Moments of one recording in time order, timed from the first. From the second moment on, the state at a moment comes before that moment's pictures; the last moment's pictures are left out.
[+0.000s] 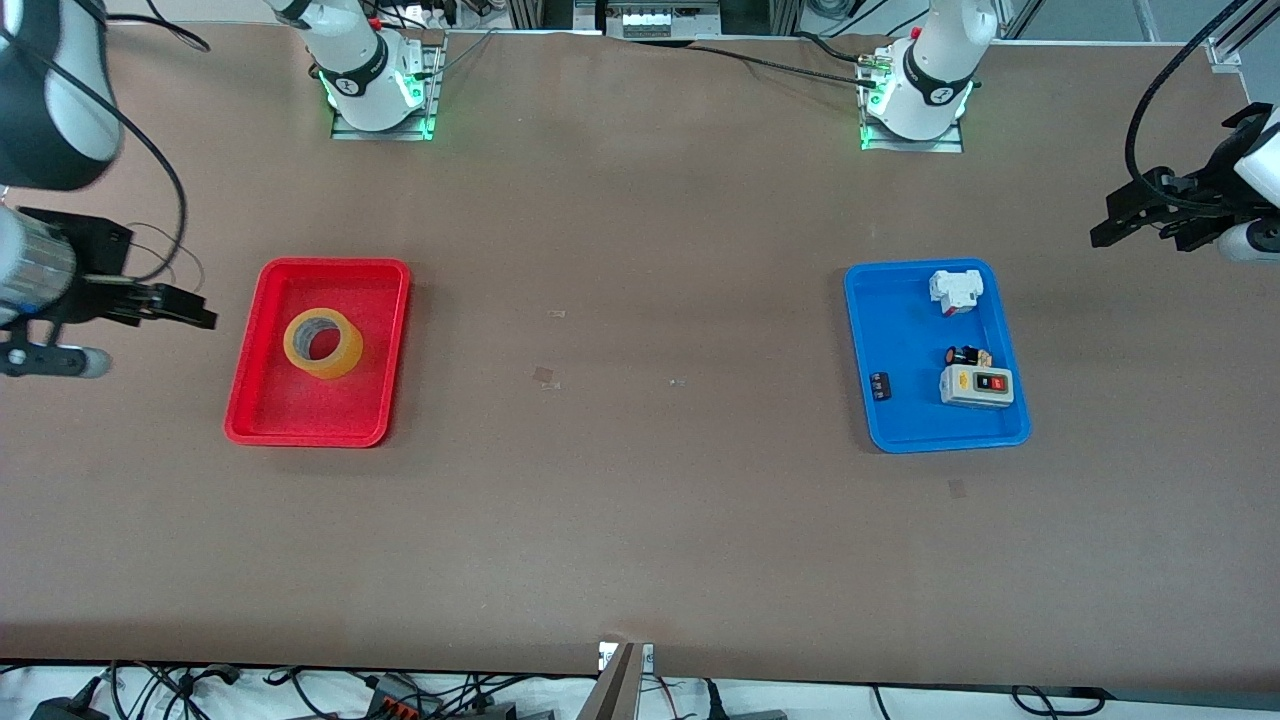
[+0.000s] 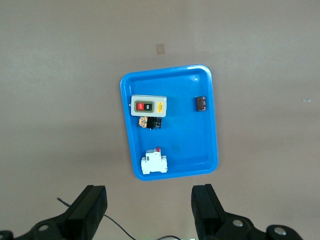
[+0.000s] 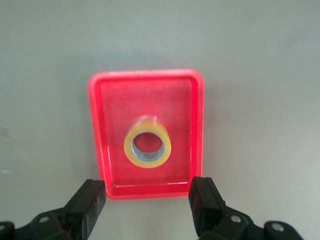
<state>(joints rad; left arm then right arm) 0.02 0.01 -0.01 -1.55 -0.01 1.49 0.04 -0.07 0.23 0.06 -1.47 -0.06 1.61 0.05</state>
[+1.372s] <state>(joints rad) 0.03 0.01 -0.01 -1.55 -0.01 1.49 0.04 -0.08 0.02 0.06 -1.76 -0.06 1.84 0.01</state>
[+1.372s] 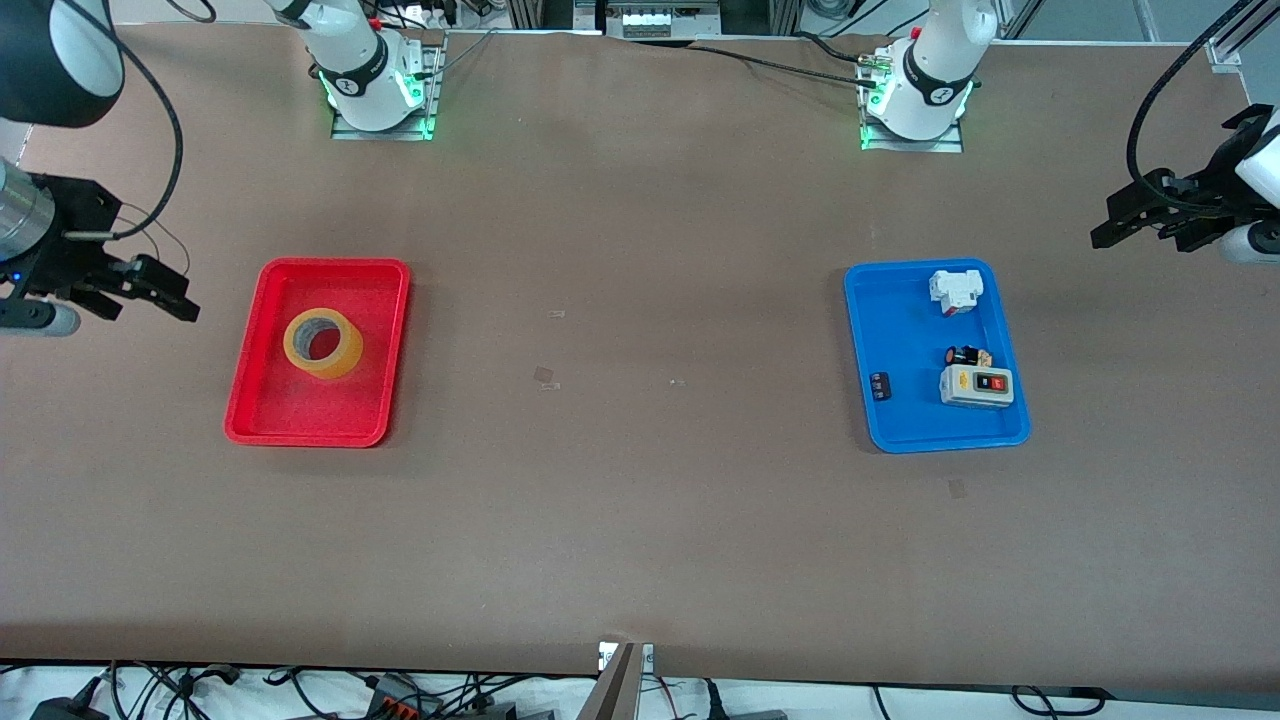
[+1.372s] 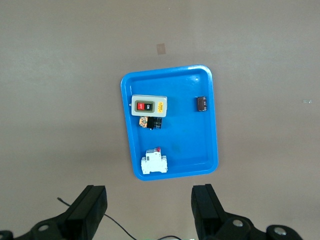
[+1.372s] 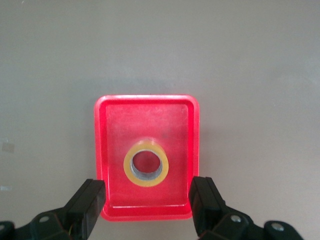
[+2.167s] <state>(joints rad) 0.03 0.01 -0.01 -1.55 -0.01 1.49 0.04 -0.08 -0.01 0.04 -1.77 0.01 1.81 -0.03</state>
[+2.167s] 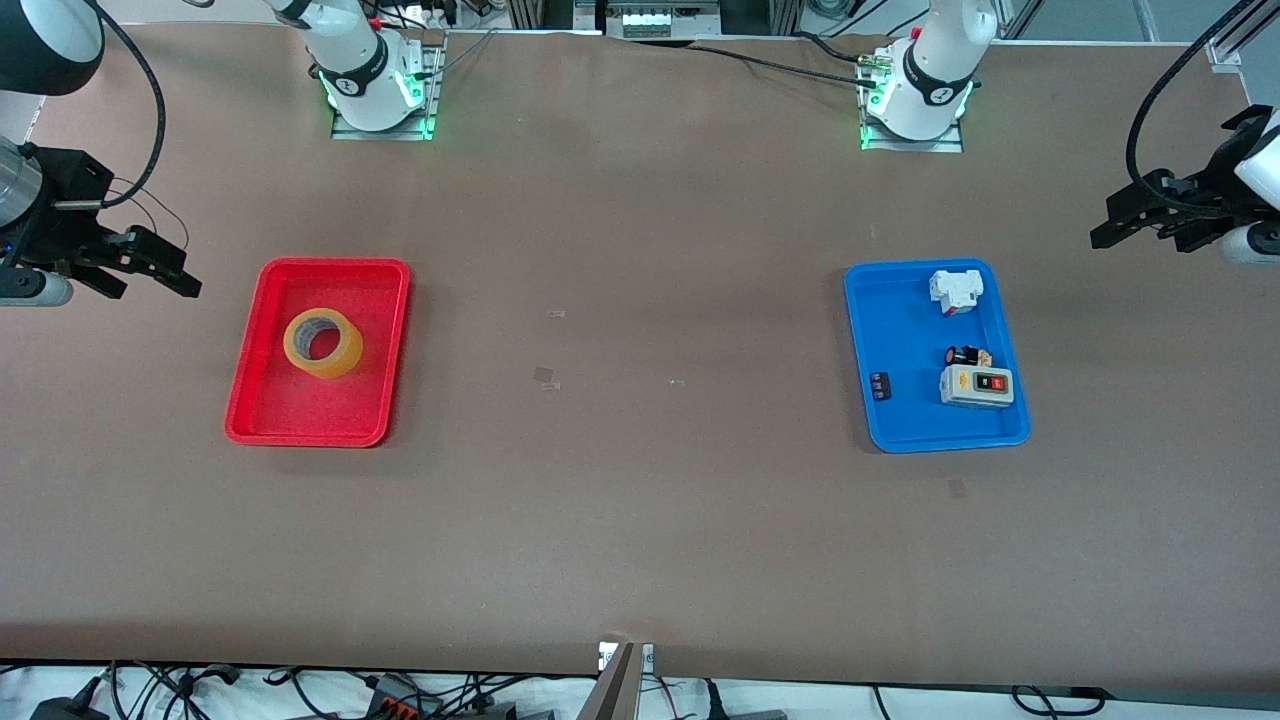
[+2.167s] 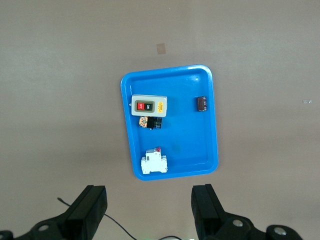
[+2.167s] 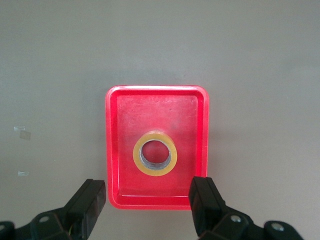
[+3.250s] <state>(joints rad) 0.03 0.01 -0.01 -1.55 -0.01 1.49 0.04 -0.05 -0.04 0.00 -1.77 0.01 1.73 -0.04</state>
